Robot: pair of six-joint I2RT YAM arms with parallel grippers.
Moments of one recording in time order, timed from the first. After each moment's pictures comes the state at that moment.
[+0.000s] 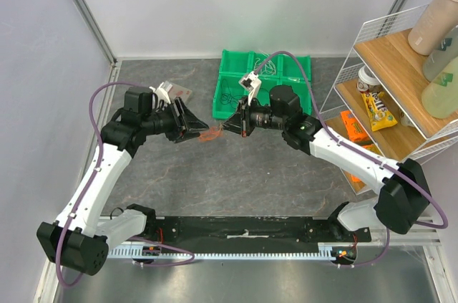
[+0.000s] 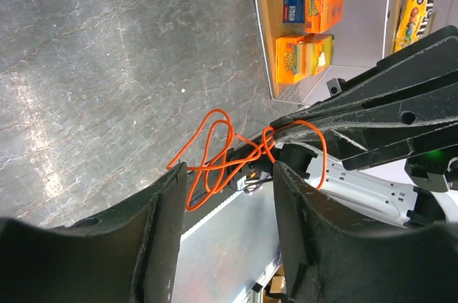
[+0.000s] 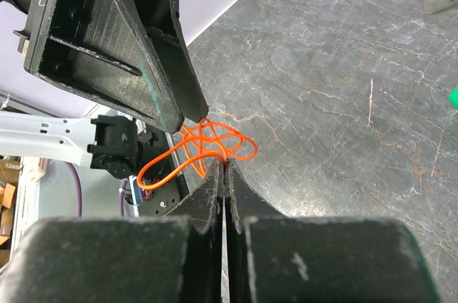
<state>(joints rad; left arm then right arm) -0.27 1.05 1.07 -0.67 0.60 -0.78 0.72 1.39 1.06 0.10 -0.55 0.44</state>
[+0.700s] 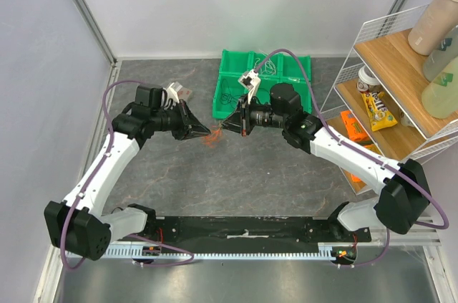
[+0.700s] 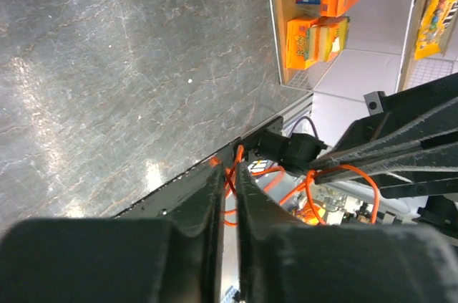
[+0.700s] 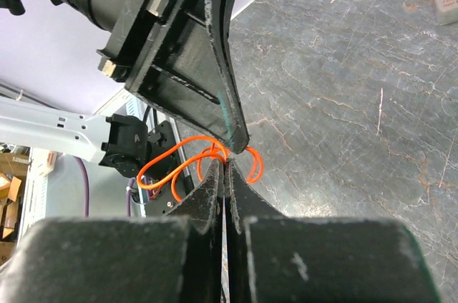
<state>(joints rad) -0.29 1.16 1.07 -0.66 0.64 -0.75 0.72 1.39 1.08 0.10 -0.58 0.44</state>
